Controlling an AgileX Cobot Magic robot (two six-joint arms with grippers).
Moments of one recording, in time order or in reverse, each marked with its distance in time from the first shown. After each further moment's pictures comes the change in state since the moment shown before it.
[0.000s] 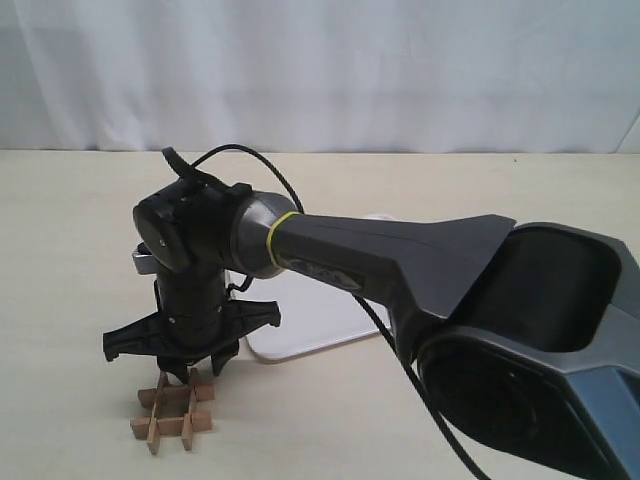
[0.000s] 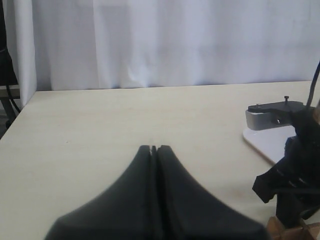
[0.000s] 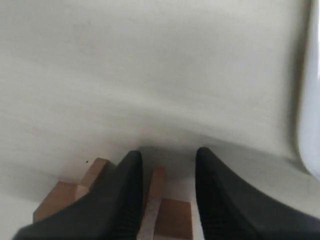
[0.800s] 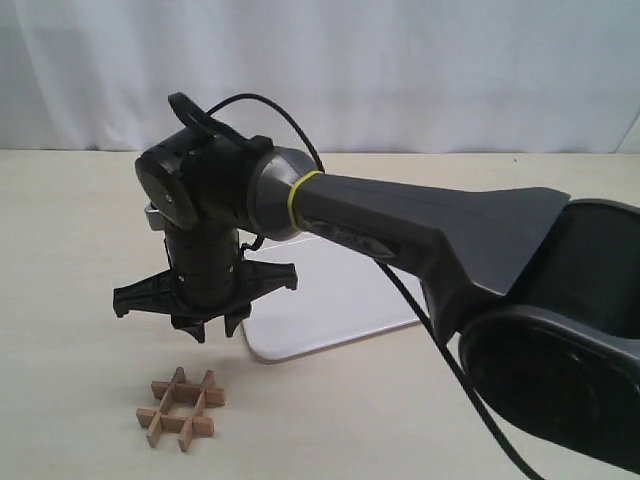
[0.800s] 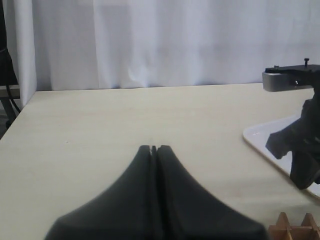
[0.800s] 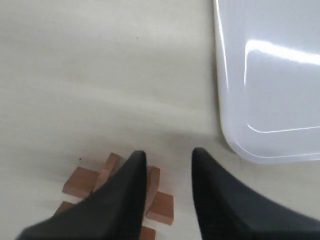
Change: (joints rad) left arm 0.000 0.000 0.000 0.000 0.000 0.000; right arm -0.013 -0.081 -0.015 -0.081 0.076 0.074
